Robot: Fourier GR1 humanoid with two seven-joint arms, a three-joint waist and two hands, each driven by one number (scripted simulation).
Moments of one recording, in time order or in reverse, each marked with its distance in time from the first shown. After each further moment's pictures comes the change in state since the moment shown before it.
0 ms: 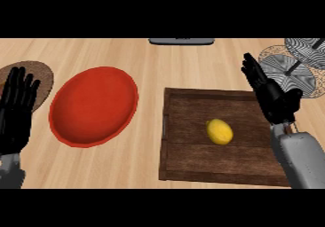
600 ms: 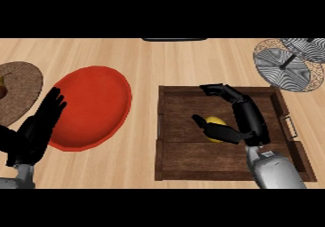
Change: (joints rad) left arm 0.055 0.022 -0.125 0.064 -0.037 -0.089 0.136; right arm 0.112 0.129 0.153 -0.209 0.143 -0.126 -0.013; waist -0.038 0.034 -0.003
